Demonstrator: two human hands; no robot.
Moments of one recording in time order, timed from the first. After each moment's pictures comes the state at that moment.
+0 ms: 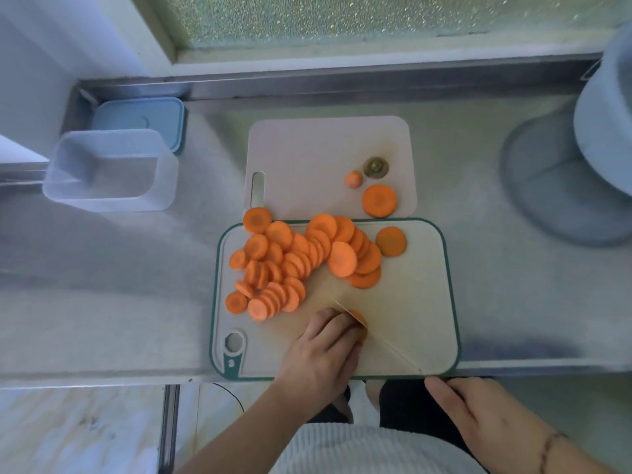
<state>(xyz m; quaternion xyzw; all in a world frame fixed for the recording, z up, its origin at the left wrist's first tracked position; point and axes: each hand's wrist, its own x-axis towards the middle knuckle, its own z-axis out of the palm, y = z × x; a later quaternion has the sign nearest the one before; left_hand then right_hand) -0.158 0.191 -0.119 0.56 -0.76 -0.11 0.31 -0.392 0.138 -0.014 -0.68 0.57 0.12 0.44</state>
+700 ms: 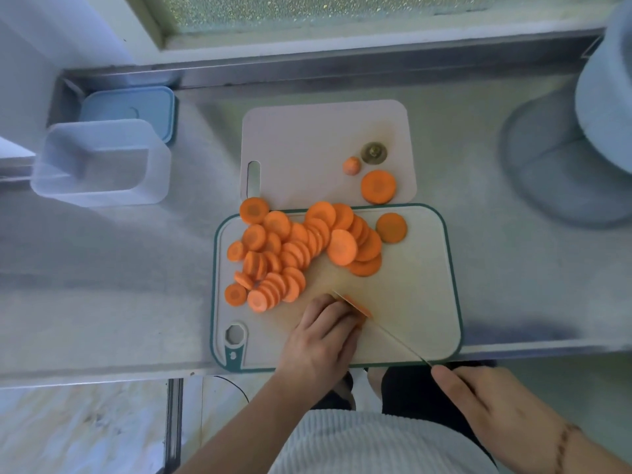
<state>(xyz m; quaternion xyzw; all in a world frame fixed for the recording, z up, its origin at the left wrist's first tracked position) -0.158 0.192 -0.123 0.58 -0.72 -0.11 0.35 -0.391 0.145 -0.006 -0.68 0.56 0.11 0.46</state>
